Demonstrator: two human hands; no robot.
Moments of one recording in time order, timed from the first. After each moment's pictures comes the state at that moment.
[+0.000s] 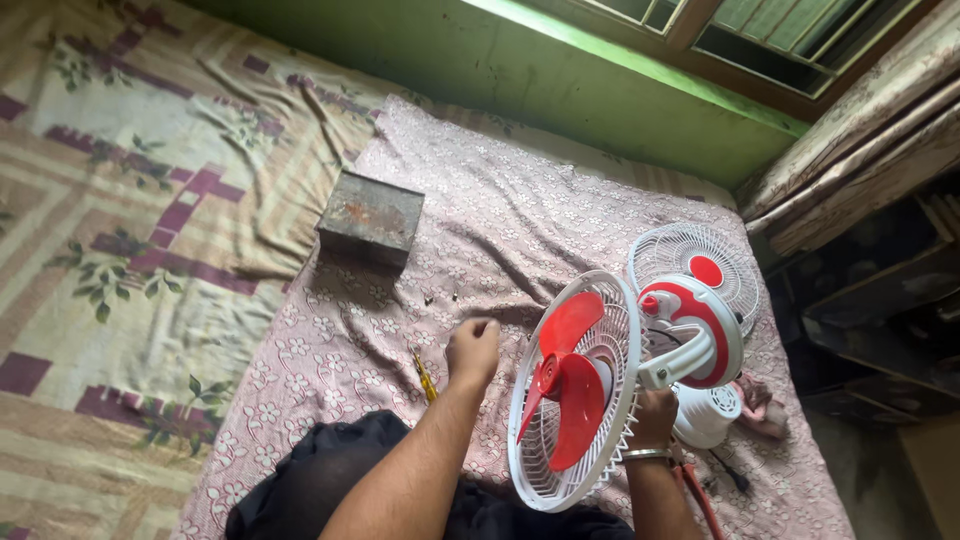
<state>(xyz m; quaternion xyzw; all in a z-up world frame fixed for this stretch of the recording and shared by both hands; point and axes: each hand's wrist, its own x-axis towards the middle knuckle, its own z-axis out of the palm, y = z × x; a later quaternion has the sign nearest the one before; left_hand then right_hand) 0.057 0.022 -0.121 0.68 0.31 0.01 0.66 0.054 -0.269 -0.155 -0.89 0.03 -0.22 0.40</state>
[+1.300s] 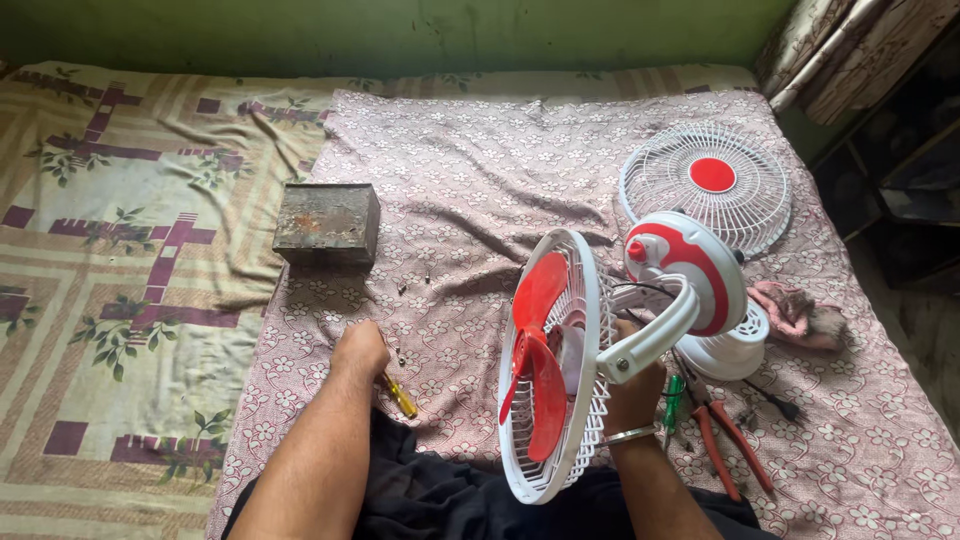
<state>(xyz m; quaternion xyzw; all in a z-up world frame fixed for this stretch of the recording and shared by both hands) 0.068 0.128 -0.160 0.93 0.27 -0.22 0.15 0.021 -0.260 -0.148 -0.84 0.01 -0.28 0.47</state>
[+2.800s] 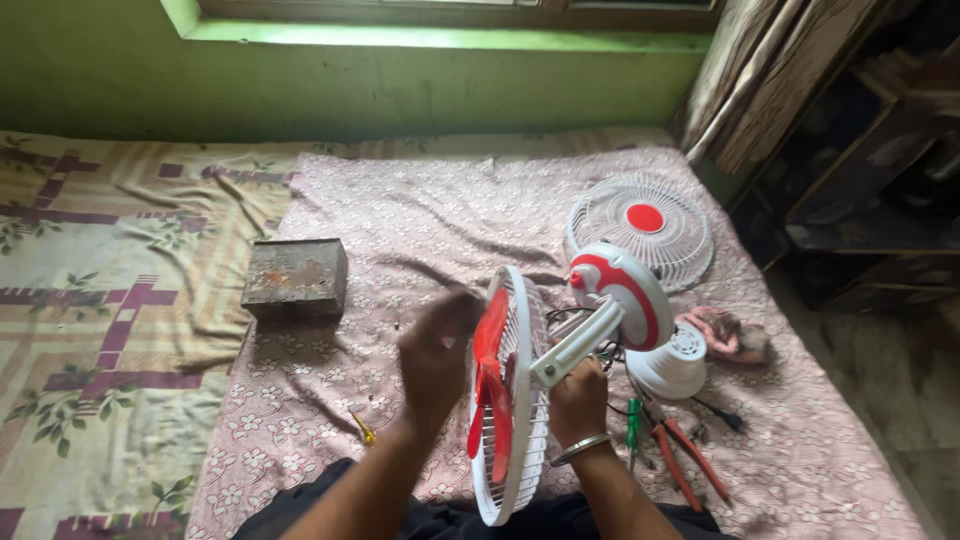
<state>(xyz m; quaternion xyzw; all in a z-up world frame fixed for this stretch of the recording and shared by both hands) 0.033 -0.041 -0.008 0.67 -0.12 0.27 0.68 0.016 -0.233 -0.087 -0.88 -0.09 -0.29 0.35</state>
